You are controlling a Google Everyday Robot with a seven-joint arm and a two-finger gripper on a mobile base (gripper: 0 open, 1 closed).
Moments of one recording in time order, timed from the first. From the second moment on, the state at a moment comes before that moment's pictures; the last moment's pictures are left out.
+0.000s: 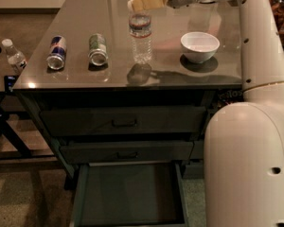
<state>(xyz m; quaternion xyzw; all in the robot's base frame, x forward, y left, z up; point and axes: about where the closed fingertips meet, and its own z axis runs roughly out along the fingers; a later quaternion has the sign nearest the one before) 0.716 -0.013 1.020 -0.45 0.67 0.43 0.40</state>
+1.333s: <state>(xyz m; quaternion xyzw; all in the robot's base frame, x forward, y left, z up) 0.726 -0.029 0.988 -0.42 0.68 0.46 0.39</state>
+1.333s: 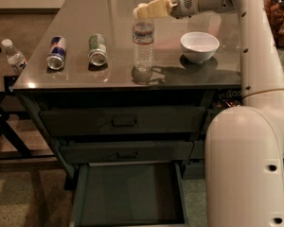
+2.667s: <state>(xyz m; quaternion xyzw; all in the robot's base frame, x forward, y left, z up) 0.727 -0.029 0.987 -0.42 0.68 0.46 0.39</state>
